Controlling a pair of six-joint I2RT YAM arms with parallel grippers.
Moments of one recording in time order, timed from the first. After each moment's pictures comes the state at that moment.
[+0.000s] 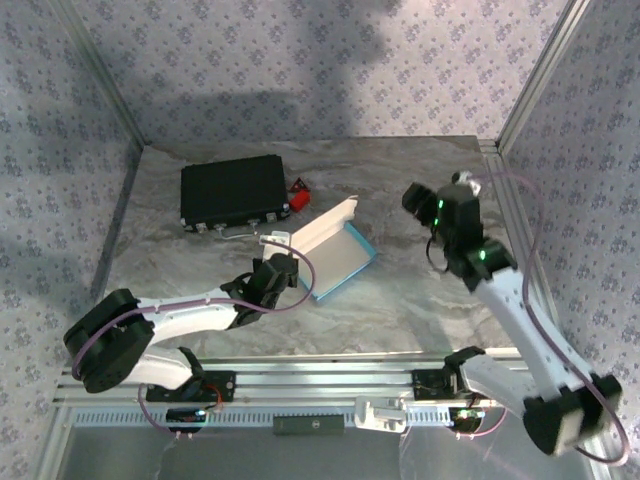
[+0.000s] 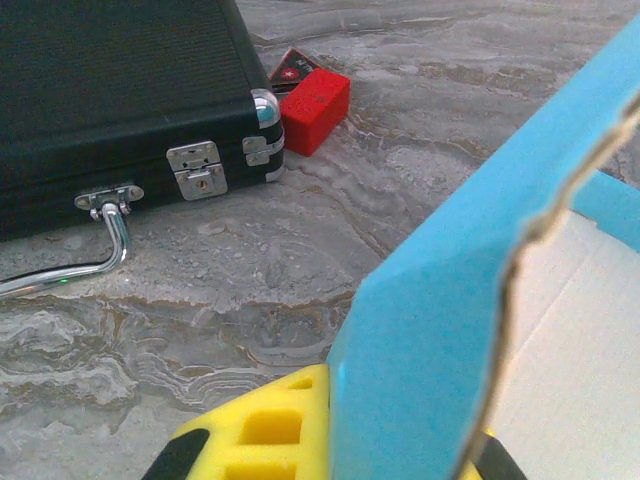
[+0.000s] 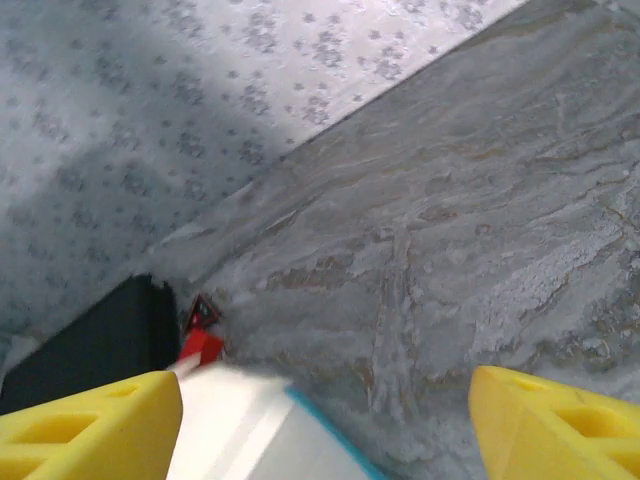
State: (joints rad) left arm -0.94 1.34 0.55 0.19 -0.63 -0.46; right arm 0.32 1.07 1.02 -0.44 0.21 0.75
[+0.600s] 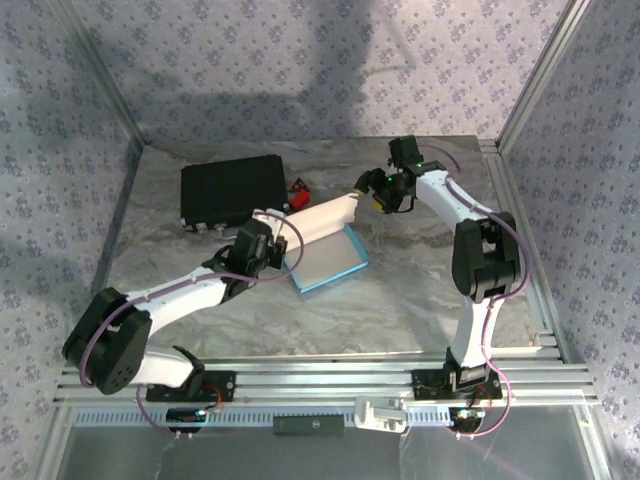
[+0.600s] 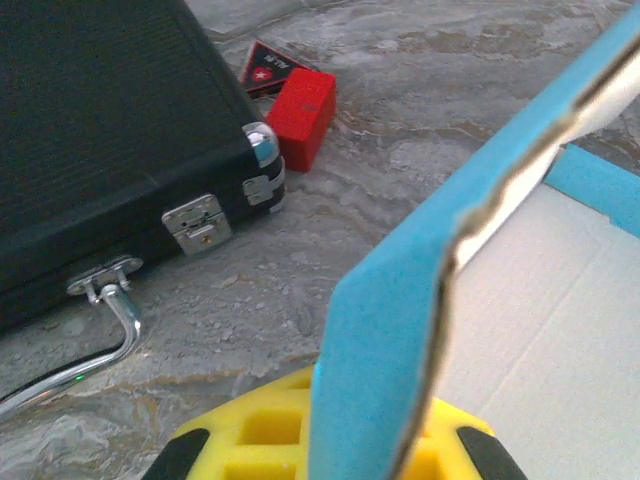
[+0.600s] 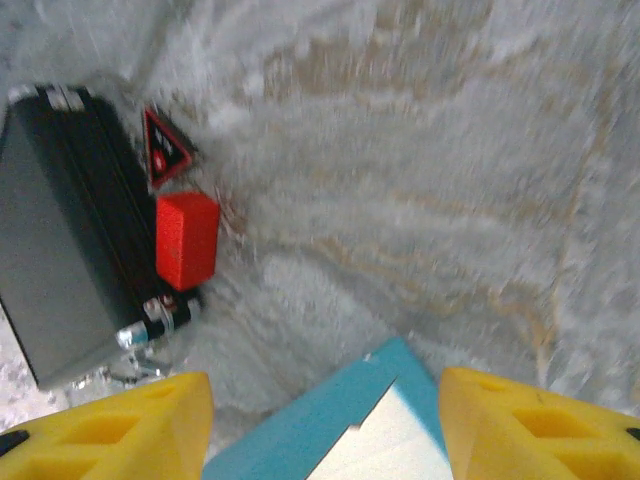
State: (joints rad) left arm -0.65 1.36 0.67 0.09 -0.22 -0.17; right arm 0.27 1.94 1.55 -0.61 -0.40 0.83
